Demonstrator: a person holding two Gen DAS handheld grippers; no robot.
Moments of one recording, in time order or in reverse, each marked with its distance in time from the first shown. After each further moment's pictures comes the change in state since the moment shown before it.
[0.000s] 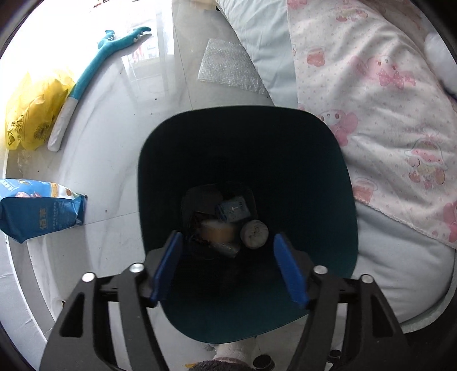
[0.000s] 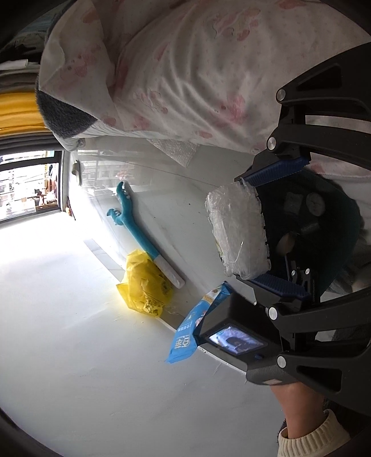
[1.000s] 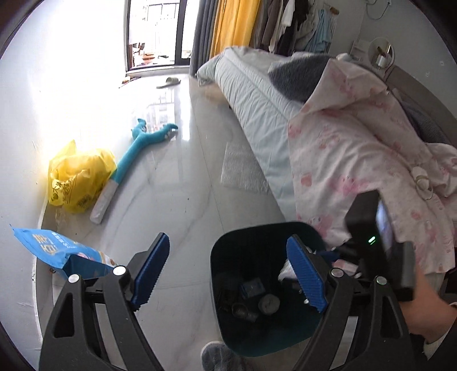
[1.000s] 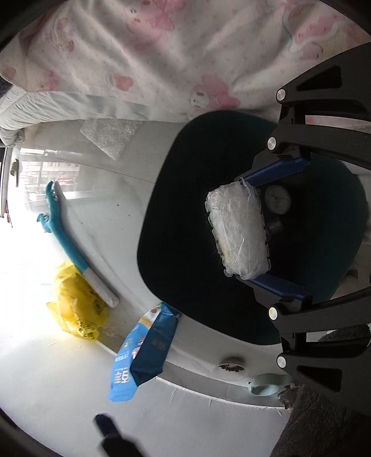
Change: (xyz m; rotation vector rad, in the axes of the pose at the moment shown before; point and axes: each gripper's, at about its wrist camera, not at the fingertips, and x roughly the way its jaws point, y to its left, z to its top) left arm -0.145 0.027 0.003 0.017 -0.490 0.051; right arm 0.123 0.010 -0.046 0.015 0.319 -0.056
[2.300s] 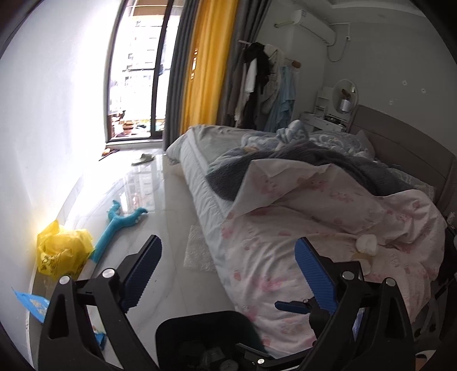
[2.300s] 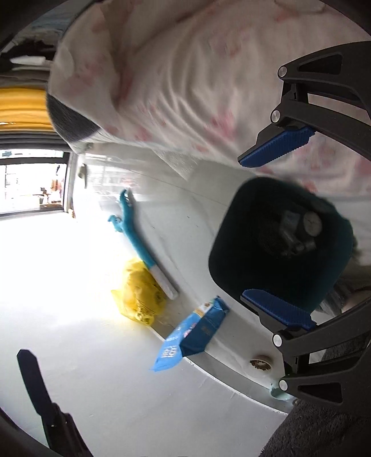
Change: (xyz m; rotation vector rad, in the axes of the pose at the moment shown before) left arm -0.089 -0.125 0.081 0.094 -0.350 -0.102; right arm -0.138 -0.022 -0.016 -0.082 -0.358 -0.041
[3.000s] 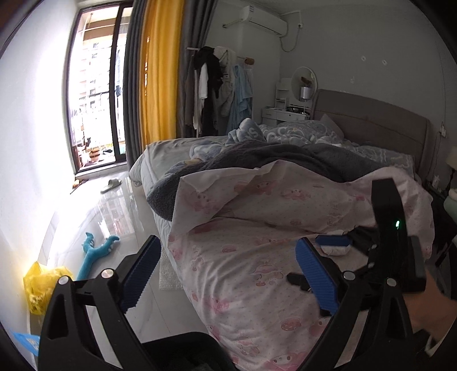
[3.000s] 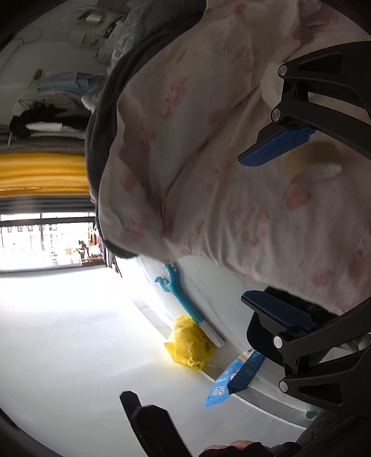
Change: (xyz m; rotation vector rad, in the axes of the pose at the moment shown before) left arm 0.031 -0.100 0.011 0.193 -0.026 -0.097; right arm -0.116 -0.149 -0.013 0.140 -0.205 -0.198
